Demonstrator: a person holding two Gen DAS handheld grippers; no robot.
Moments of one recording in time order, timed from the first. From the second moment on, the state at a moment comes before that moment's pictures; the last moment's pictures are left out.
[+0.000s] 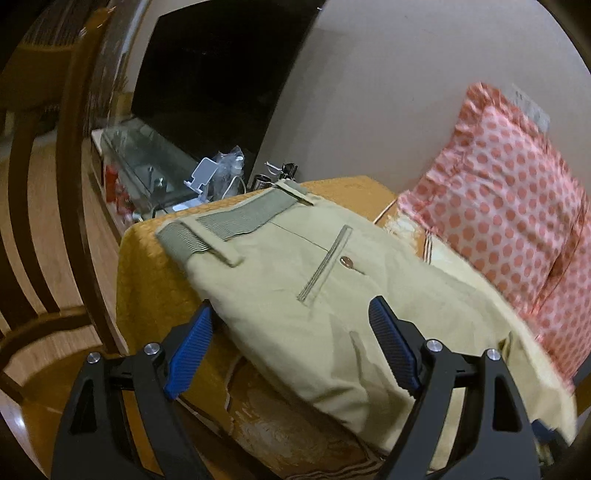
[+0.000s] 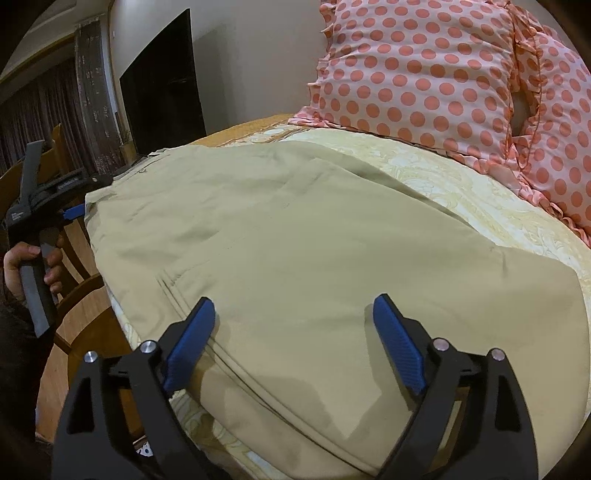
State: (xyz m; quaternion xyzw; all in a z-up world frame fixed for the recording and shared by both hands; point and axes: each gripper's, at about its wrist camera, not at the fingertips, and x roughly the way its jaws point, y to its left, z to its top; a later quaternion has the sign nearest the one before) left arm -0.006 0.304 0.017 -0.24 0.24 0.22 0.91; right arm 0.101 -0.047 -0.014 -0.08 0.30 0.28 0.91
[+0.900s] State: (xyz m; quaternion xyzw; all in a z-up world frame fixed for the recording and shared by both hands) left arm -0.001 0.347 0.008 -0.49 0.22 0.10 0.84; right arm 0.099 -0.046 -0.015 -0.07 0.29 0.29 0.91
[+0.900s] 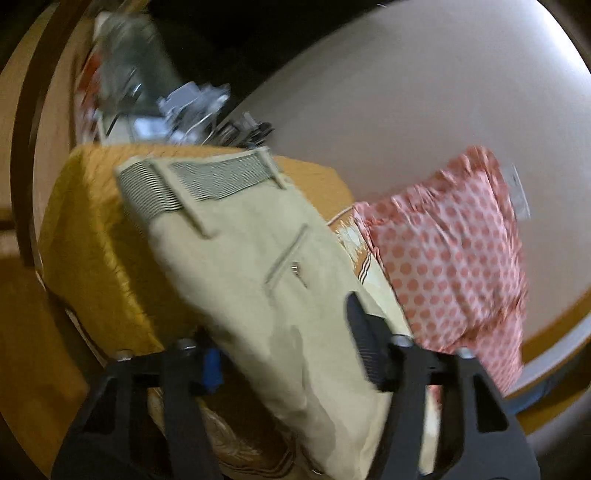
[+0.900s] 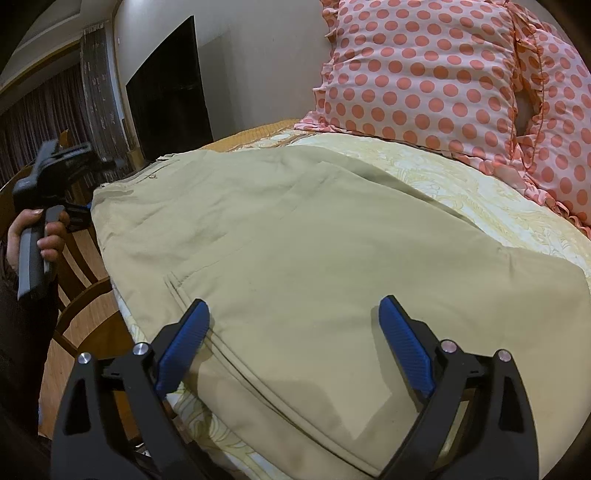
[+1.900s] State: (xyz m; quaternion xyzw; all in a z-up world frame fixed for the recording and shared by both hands) left arm 0.037 -0.088 0.038 0.12 0.33 -0.27 0.89; right arm 0.080 -0.326 0.006 0.38 0.25 0.17 0.87
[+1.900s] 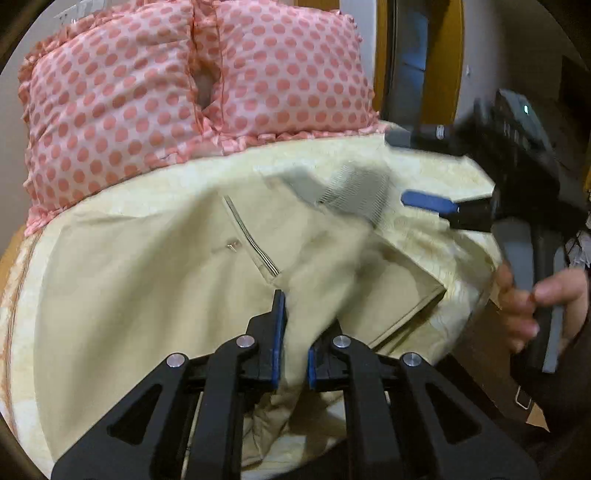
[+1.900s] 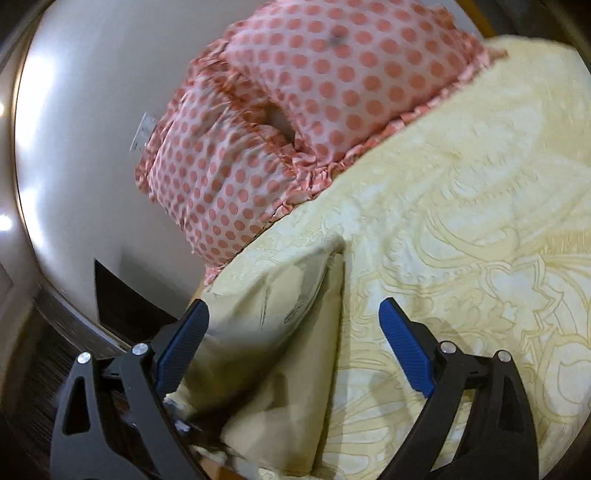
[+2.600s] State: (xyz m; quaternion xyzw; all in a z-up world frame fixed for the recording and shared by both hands) left arm 0.078 0.069 0.097 -0.09 0.33 -0.23 0.91; right arm 0.147 -0.269 -0.003 0.25 0.38 0.18 0.87
